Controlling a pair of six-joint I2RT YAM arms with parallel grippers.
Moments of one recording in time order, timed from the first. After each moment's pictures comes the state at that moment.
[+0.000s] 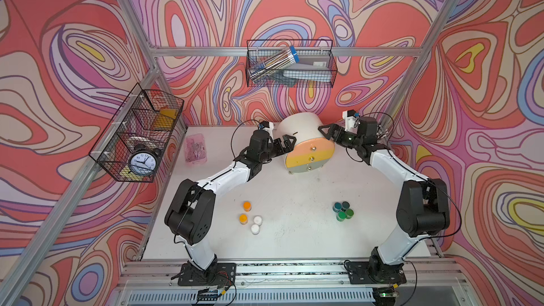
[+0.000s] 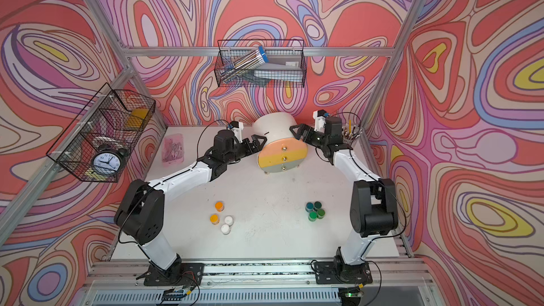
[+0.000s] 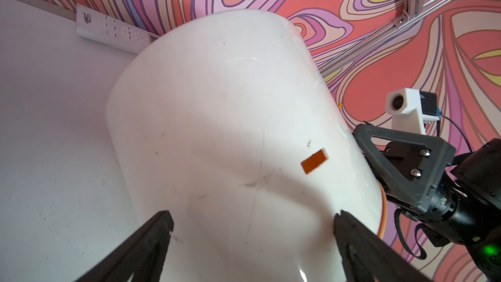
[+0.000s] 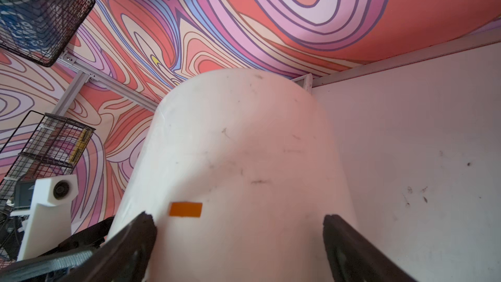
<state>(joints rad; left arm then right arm) -0.50 1.72 1.19 0.20 0.23 -0.77 0.08 1.70 1.25 0.01 -0.57 0.52</state>
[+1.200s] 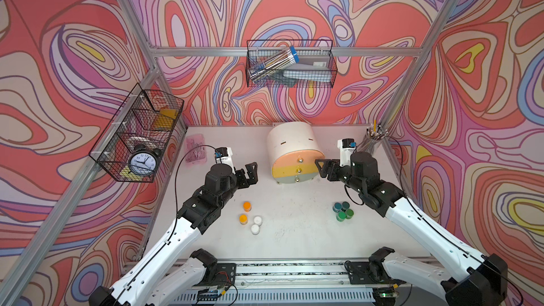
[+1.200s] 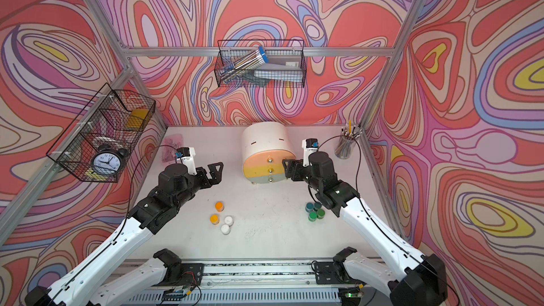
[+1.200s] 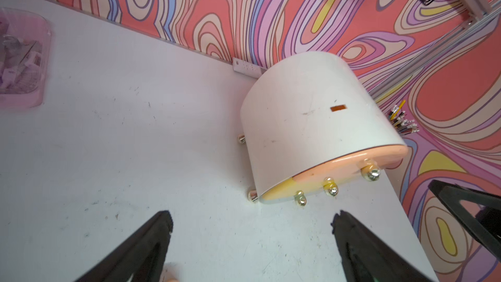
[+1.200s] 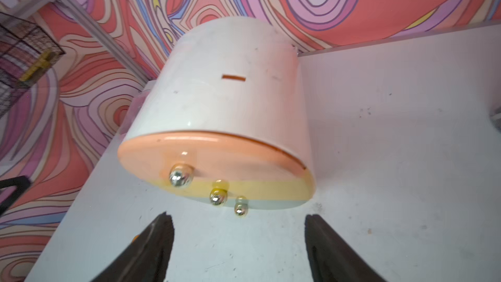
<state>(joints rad) -0.51 0.87 0.77 -0.34 -0.15 -0.58 0.51 0.99 0.77 -0.17 0.00 0.48</state>
